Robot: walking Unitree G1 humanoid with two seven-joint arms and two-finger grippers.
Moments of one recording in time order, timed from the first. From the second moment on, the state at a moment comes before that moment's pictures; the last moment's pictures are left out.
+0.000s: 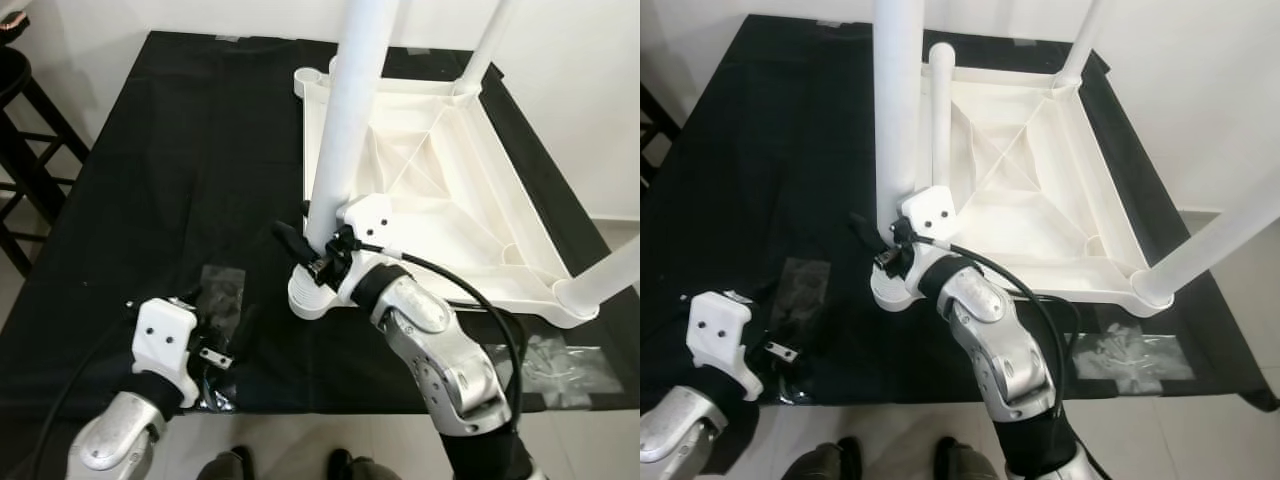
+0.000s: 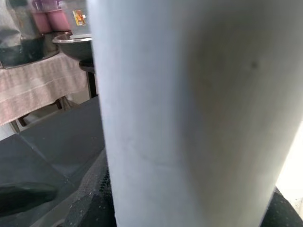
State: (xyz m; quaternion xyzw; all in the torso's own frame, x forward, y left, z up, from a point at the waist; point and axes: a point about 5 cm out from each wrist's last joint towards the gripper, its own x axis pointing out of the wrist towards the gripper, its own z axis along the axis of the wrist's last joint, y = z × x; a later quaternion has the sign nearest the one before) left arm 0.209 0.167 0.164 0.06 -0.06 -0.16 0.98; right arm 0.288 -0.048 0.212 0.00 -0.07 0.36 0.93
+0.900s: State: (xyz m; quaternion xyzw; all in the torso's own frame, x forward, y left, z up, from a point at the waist) left arm 0.225 0.171 0.160 0.06 -0.06 -0.16 0.98; right arm 0.309 -0.063 0.249 -0.07 -0.08 0.62 0.78
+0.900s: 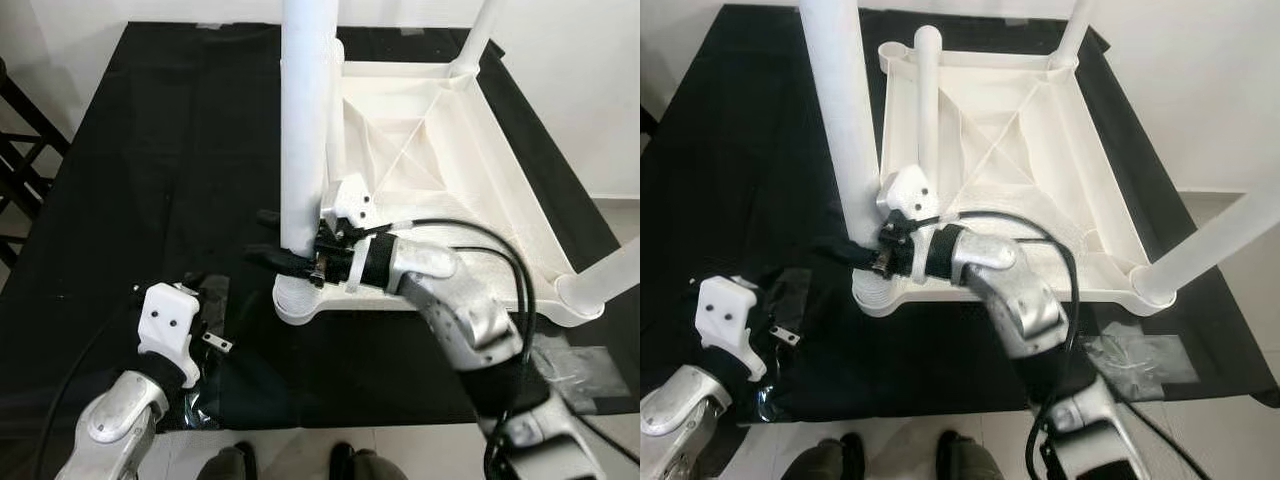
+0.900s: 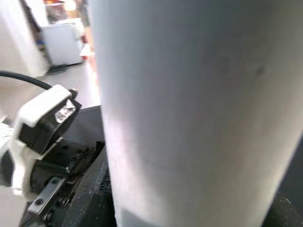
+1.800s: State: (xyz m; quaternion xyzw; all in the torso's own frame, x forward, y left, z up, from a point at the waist) left arm 0.220 0.175 0.161 0.06 -0.06 -0.15 0.98; right arm 0.338 -0.063 0.251 -0.05 -0.06 0.76 0.65
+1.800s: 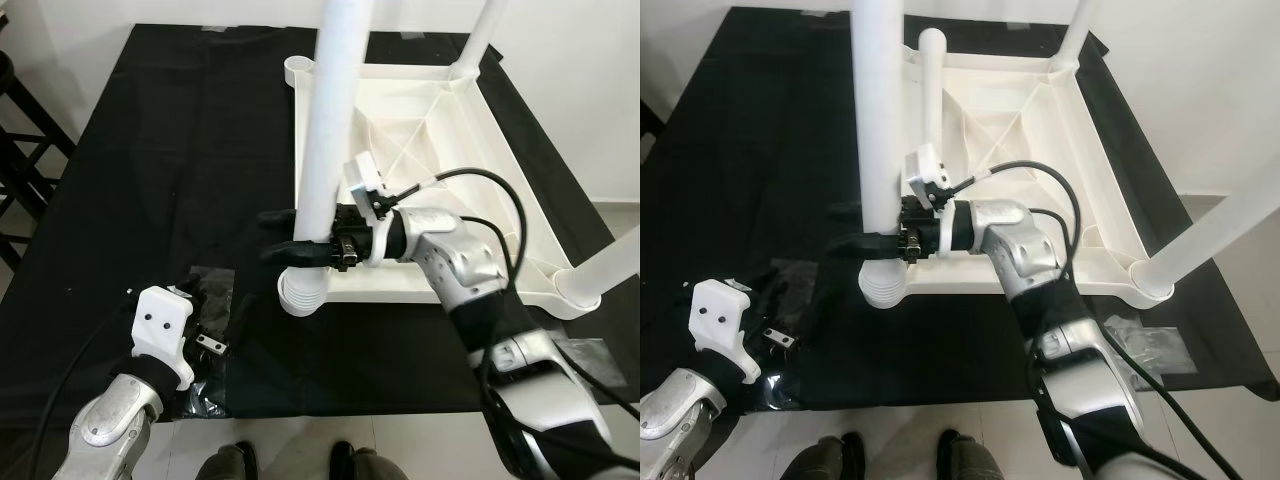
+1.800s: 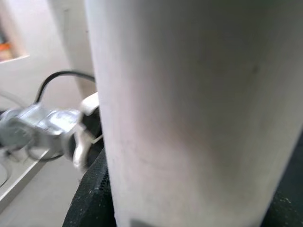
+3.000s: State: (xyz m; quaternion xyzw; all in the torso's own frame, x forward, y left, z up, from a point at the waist) left arm 0.151 0.179 0.183 0.06 -0.02 -0.07 1.00; right arm 0.338 -0.047 0.302 -0.15 -0.12 0.82 0.54
